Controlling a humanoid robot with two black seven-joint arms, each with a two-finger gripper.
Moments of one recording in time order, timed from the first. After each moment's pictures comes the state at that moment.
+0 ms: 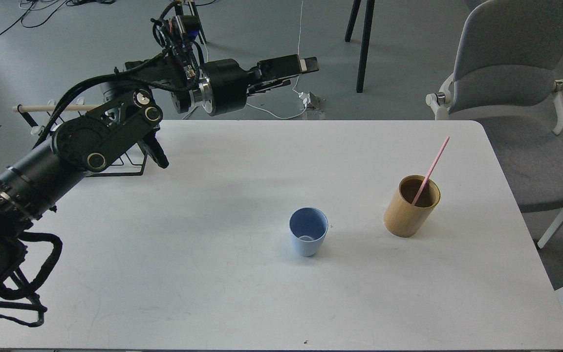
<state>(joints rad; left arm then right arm) -1.04 0.22 -0.68 -0.86 1.10 -0.49 -0.30 0.73 -0.81 0.75 0.54 0.15 0.49 0.21</state>
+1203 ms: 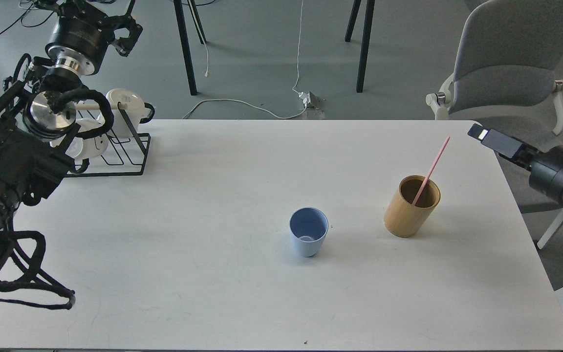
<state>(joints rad) -1.02 0.27 -0.80 -0.38 -0.24 -0.49 -0.21 0.60 -1.00 0.46 1.36 -1.17 -0.03 0.27</state>
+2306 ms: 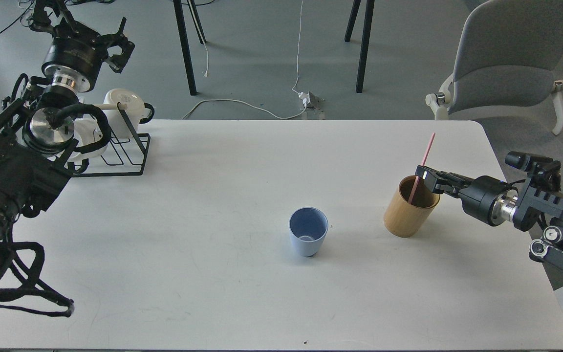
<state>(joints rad) -0.98 0.28 -0.80 -0.37 -0.27 -0.49 -0.23 0.64 -0.74 0.37 1.15 -1.42 -0.04 0.26</state>
